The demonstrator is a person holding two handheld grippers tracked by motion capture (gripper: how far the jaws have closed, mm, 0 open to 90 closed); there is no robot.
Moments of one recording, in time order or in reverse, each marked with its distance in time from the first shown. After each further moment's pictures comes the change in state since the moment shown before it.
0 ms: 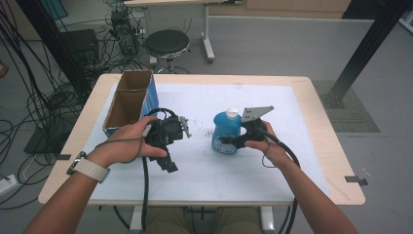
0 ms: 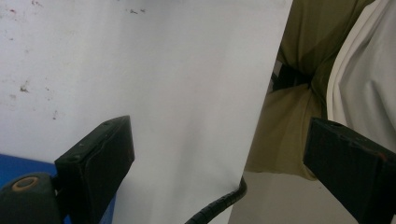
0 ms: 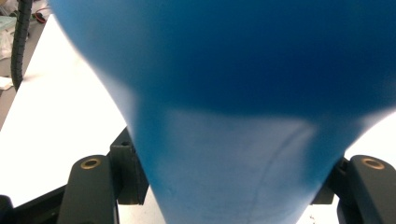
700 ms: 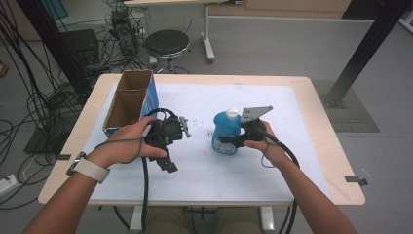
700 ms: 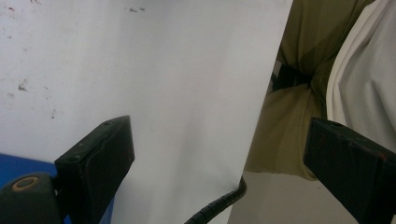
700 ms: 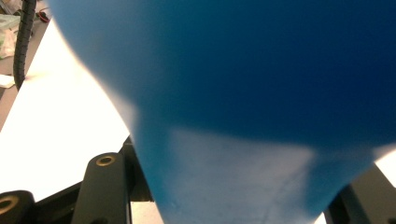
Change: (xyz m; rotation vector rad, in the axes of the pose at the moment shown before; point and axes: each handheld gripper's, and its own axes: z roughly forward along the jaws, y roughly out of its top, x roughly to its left) left arm 0.000 -0.002 0.001 -0.002 -0.003 -0.004; right arm 0.000 0.000 0.002 -0.005 0.010 -0.017
